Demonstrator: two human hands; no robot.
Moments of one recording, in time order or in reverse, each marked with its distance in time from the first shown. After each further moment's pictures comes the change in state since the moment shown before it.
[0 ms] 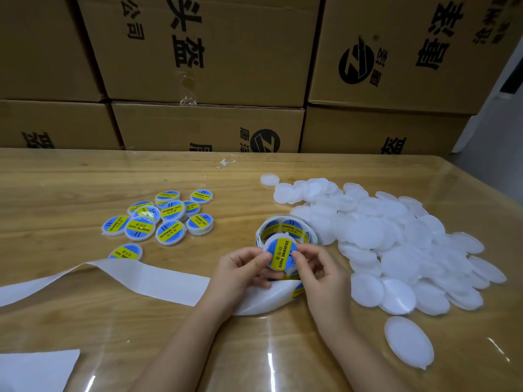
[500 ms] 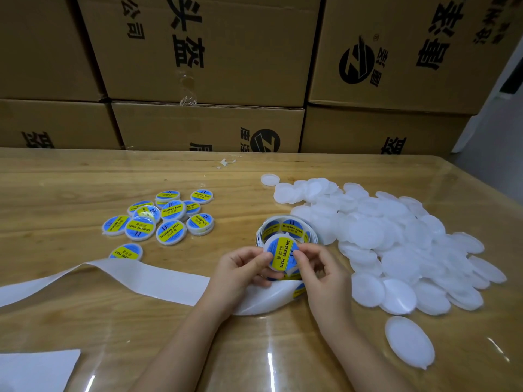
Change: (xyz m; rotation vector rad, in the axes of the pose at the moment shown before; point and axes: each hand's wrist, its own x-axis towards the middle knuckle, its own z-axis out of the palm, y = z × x) left_hand 0.001 0.000 -0.001 0.019 -0.001 0.023; right_hand 0.001 0.002 0.000 0.002 0.003 -0.002
